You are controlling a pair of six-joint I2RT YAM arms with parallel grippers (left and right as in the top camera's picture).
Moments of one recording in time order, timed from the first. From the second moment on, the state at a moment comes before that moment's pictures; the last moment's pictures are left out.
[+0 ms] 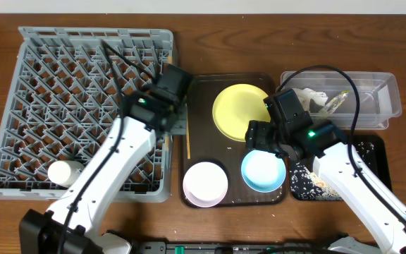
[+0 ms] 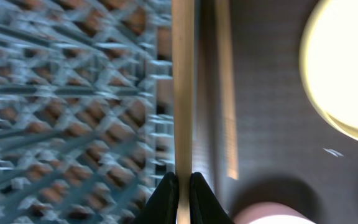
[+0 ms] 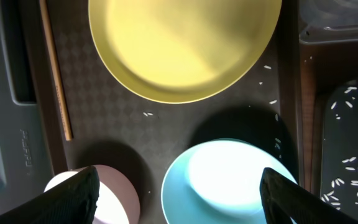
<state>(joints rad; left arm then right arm) -0.42 1.51 1.29 -1.03 -0.21 -0.38 0.49 1.38 1.04 -0.81 -0.07 0.64</state>
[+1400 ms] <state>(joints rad) -0.52 1.93 1.35 -0.84 -0.16 -0.42 0.49 1.38 1.04 -0.80 -0.07 0.64</state>
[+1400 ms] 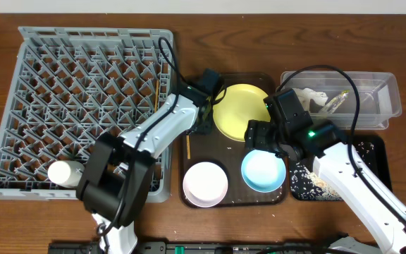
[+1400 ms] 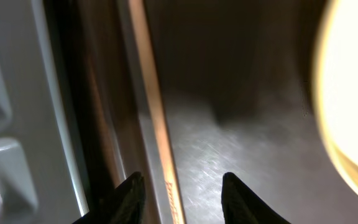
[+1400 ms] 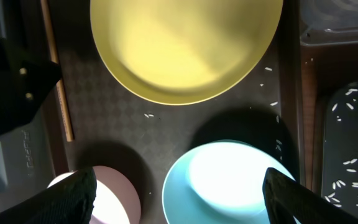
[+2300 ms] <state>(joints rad) -0.52 2.02 1.34 -0.80 -0.14 -0.55 0.49 1.38 1.04 -0.80 -0.07 0.64</state>
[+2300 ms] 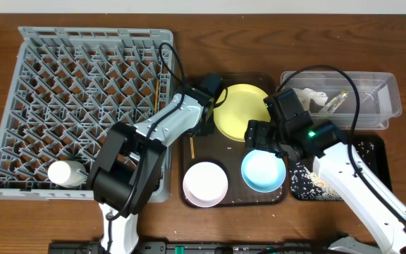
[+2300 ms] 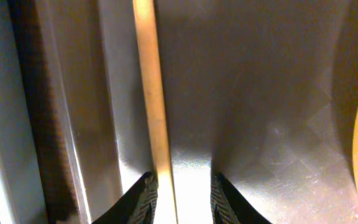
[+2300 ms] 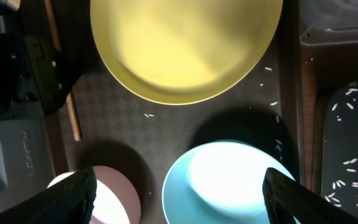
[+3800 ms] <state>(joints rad) -0.38 1.63 1.35 -1.17 -0.16 -0.37 0.49 1.38 1.04 -0.80 -0.07 0.64</state>
